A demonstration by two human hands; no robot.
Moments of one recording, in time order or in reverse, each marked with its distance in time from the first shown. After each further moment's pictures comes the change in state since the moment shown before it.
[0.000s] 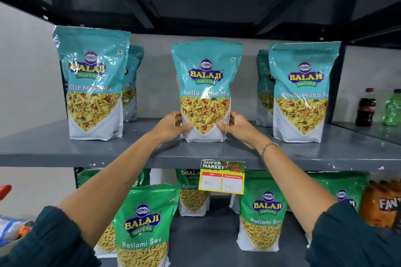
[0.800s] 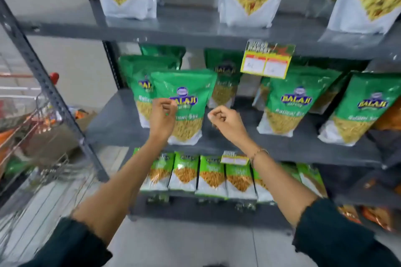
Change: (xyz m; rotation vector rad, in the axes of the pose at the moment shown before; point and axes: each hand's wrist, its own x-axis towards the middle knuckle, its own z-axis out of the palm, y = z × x) left_hand -0.222 -0.176 0.028 -0.087 0.445 -0.163; right_hand -0.171 0.124 0.205 -0.109 0.021 0.123
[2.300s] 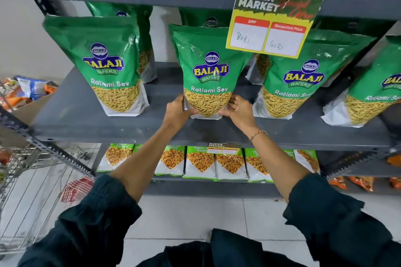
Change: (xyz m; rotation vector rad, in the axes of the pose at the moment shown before) left_hand 0.062 -0.101 0.141 0.294 -0.411 -0.256; right_hand 0.074 0.159 -0.030 0.136 0.069 0.343
